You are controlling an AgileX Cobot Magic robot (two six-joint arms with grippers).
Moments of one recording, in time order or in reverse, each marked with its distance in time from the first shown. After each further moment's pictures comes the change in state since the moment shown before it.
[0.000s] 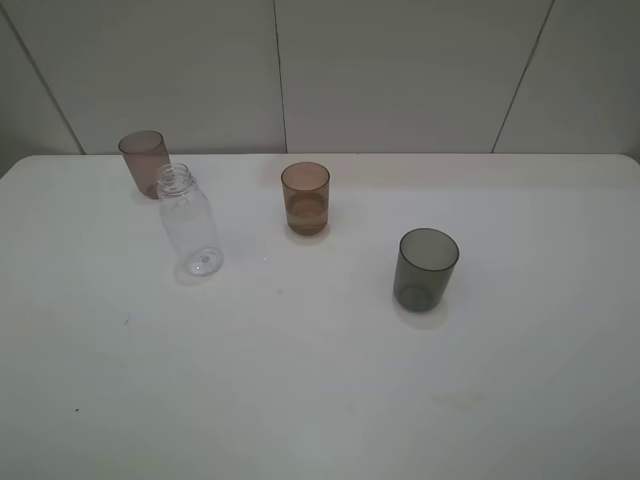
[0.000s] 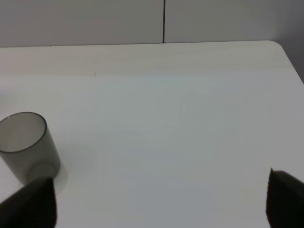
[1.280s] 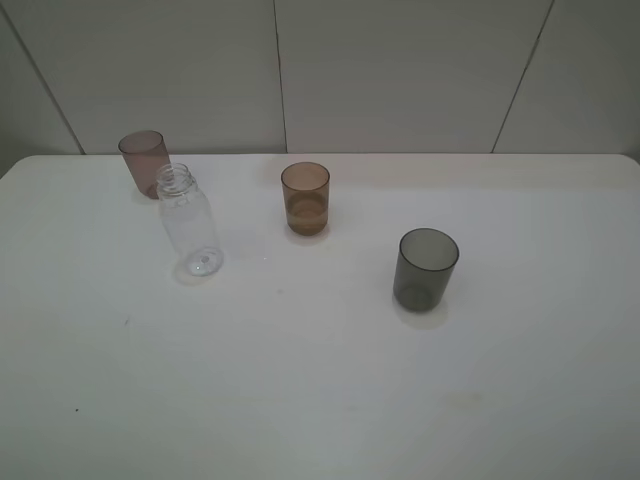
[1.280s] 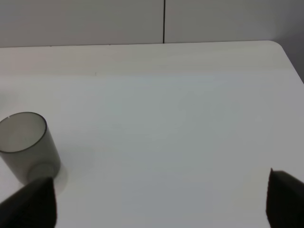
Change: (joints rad) left arm 0.251 0.000 0.013 -0.014 0.000 0.000; right arm 0.000 0.000 0.000 0.000 0.000 0.000
